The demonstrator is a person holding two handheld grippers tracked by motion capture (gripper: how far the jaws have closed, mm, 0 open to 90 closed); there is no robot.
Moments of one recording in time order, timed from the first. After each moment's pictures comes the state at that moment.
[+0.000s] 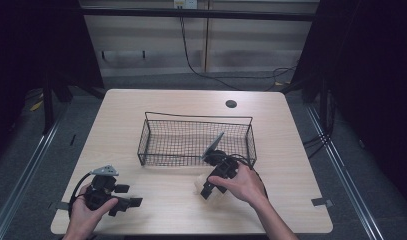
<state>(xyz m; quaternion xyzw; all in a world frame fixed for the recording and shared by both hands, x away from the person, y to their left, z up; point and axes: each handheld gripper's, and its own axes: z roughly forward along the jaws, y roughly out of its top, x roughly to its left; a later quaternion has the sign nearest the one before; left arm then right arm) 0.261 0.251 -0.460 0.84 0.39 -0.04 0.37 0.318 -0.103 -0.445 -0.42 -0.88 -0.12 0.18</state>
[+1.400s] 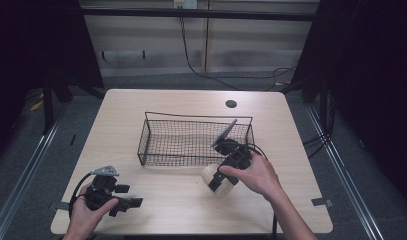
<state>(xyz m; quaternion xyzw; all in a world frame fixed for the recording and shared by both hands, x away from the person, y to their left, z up) 0.260 0.250 -0.460 0.84 0.39 -0.04 0.37 0.314 -0.127 -0.389 -0.42 -0.88 -0.14 0.19</state>
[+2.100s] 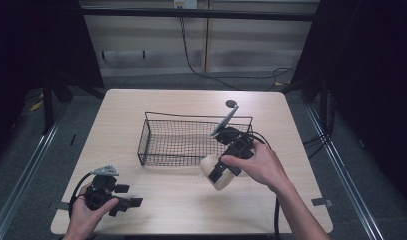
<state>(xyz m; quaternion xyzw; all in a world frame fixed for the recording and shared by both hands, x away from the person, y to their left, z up) 0.261 0.250 -0.460 0.84 0.40 -0.04 0.37 0.319 -0.126 -0.348 -0.39 -0.89 -0.16 0.18</state>
